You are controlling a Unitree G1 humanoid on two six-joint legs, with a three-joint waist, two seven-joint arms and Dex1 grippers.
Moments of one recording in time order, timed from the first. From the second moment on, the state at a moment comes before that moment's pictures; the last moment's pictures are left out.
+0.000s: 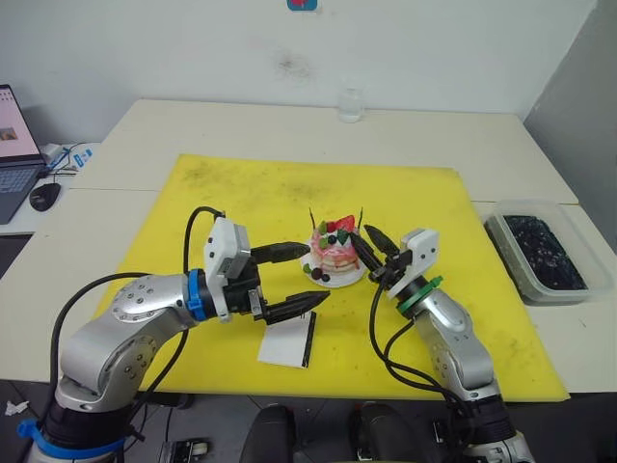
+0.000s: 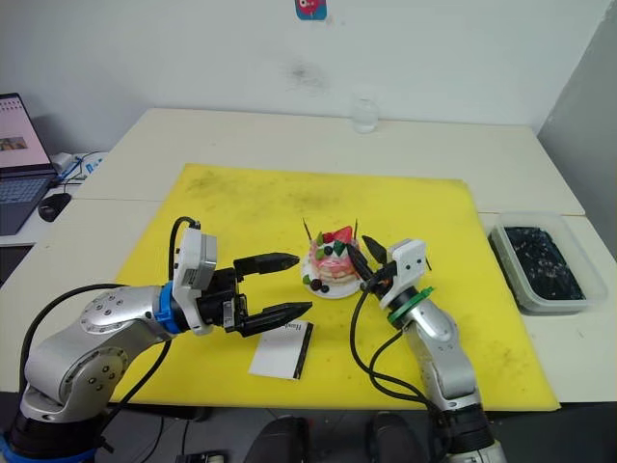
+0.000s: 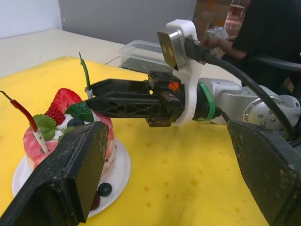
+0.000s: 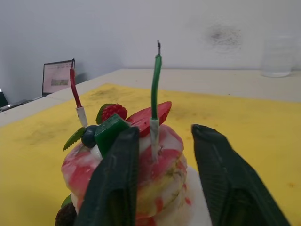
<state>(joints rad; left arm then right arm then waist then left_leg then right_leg) -0.20 0.68 0.06 -0.54 -0.74 0.62 -0.86 -0.19 -0.09 0.12 -0.17 0.25 0.12 0.41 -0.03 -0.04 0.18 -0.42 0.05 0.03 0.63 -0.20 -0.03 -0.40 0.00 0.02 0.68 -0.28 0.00</state>
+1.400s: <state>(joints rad) -0.21 0.90 0.17 -0.20 -1.14 1.45 -0.79 -0.18 -0.67 0.34 -0.60 0.35 0.71 0.72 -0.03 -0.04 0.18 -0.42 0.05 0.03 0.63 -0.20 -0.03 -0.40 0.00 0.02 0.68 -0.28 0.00</state>
